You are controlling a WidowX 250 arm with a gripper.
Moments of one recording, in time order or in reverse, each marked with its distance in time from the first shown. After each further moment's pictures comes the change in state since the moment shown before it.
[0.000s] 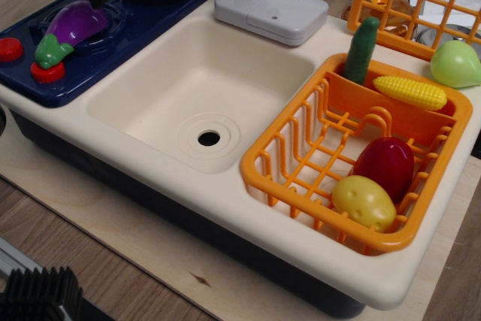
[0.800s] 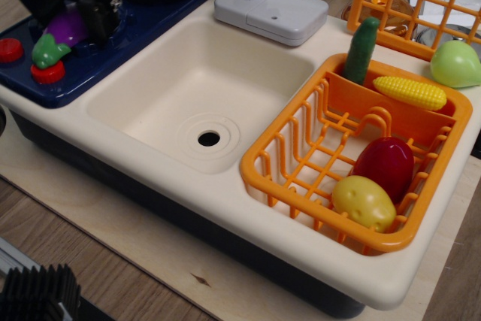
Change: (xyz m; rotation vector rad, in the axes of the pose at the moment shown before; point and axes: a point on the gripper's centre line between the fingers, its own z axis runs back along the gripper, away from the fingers) arm -0.010 0.002 -0.033 0.051 -0.101 -0.014
